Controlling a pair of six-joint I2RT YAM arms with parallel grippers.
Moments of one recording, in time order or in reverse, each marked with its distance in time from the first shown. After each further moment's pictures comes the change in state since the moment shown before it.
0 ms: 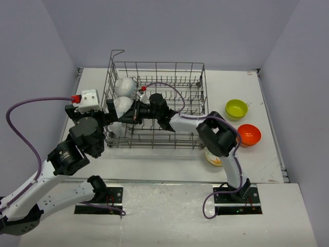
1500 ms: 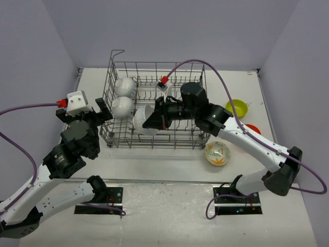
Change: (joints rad) left arm 0.013 -0.050 -0.011 0.049 -0.058 -0.059; right arm 0.016 -0.729 -0.032 -0.822 0.046 -0.730
